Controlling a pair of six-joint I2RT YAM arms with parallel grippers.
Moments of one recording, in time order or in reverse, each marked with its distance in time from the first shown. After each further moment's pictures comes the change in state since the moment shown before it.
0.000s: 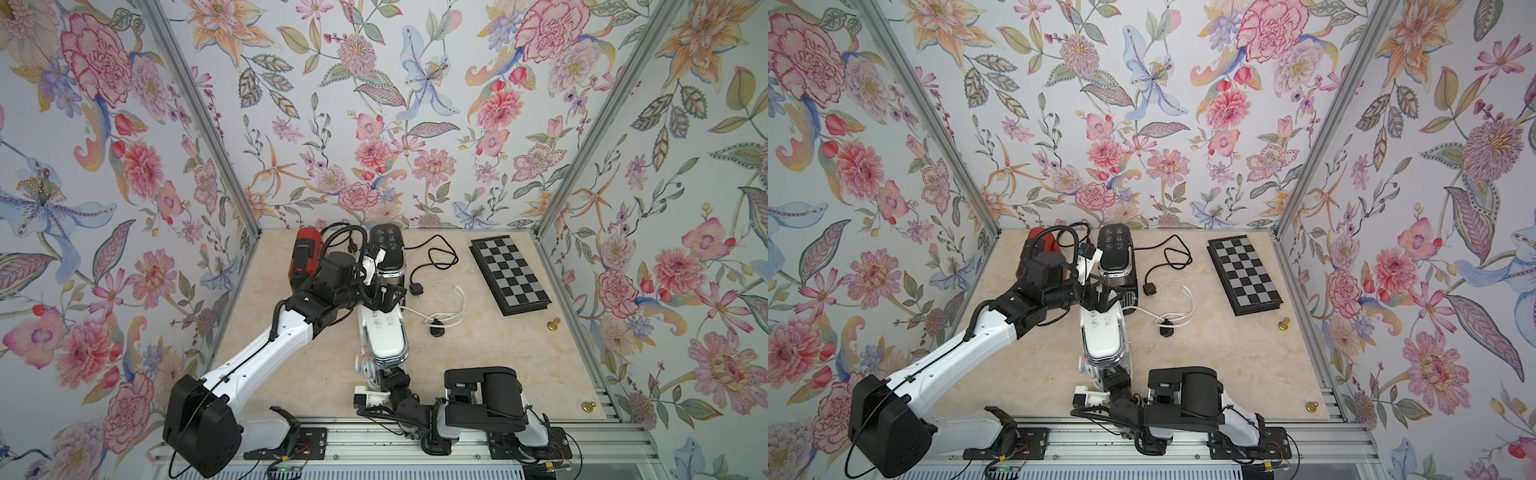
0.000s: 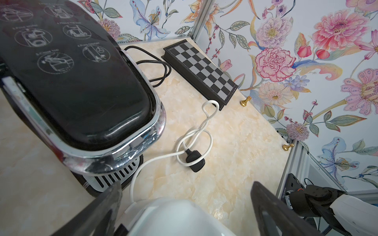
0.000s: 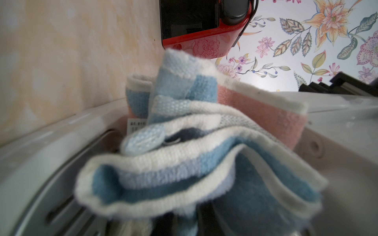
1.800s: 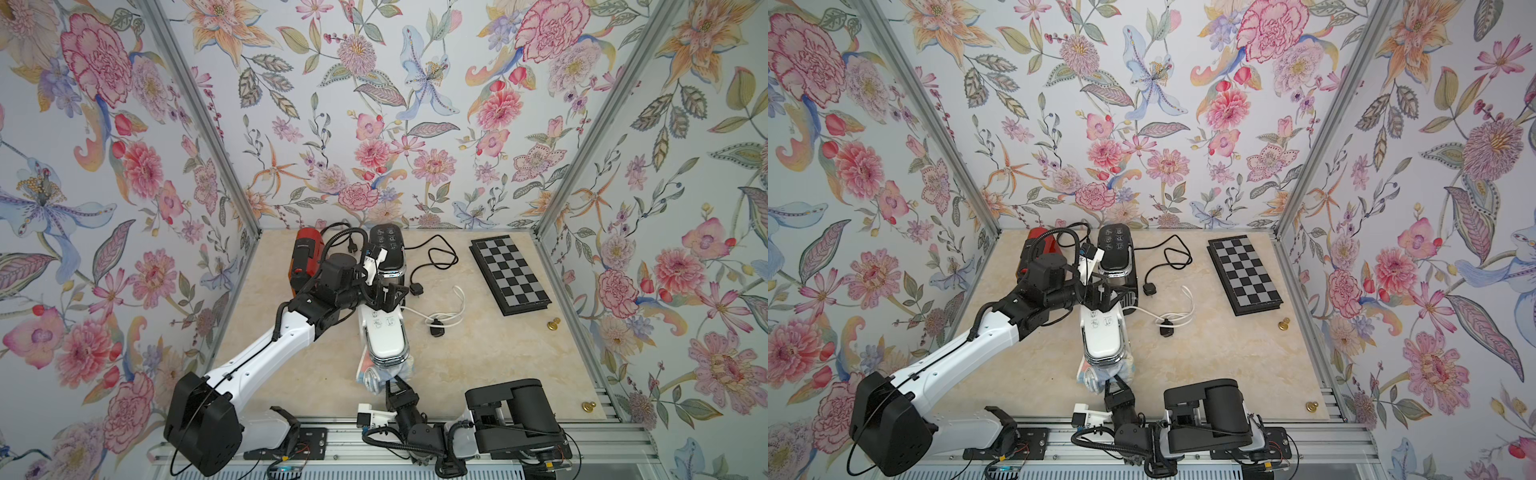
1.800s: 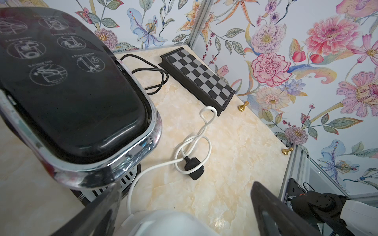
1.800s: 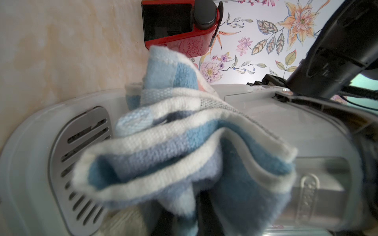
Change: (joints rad) left arm -0.009 0.008 -0.029 0.083 0.000 -0.008; right arm 0.173 -0.150 -0.058 -0.016 0.206 -0.066
